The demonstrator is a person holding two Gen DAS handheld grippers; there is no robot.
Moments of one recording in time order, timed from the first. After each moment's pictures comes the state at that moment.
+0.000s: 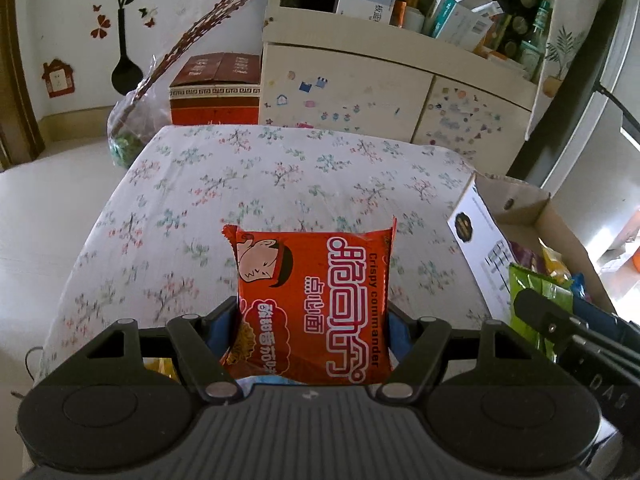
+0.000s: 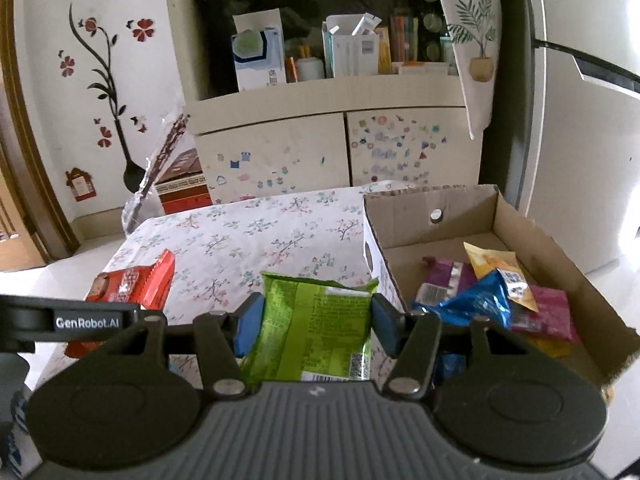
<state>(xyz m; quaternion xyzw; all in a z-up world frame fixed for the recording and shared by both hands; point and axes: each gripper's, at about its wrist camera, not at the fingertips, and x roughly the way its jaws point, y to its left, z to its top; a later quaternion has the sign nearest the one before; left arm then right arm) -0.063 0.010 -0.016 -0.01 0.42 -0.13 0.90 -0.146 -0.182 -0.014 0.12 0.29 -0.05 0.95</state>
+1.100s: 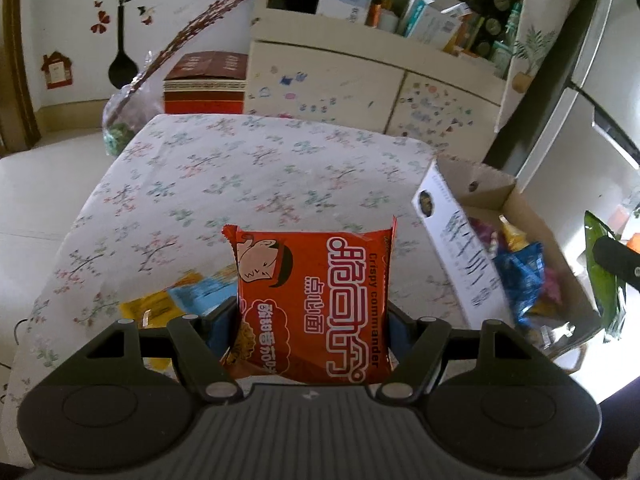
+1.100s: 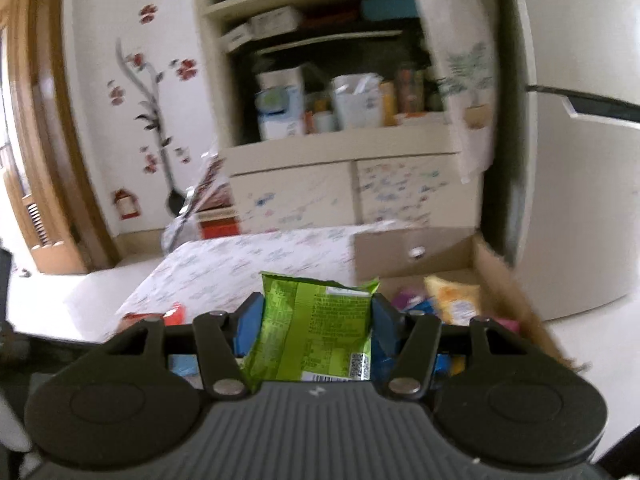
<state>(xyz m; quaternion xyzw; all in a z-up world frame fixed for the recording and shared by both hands) -0.114 -0.001 -0.010 -0.03 0.41 -0.15 0.90 -0.217 -0.251 0.024 0.12 0.22 -0.02 0.97</state>
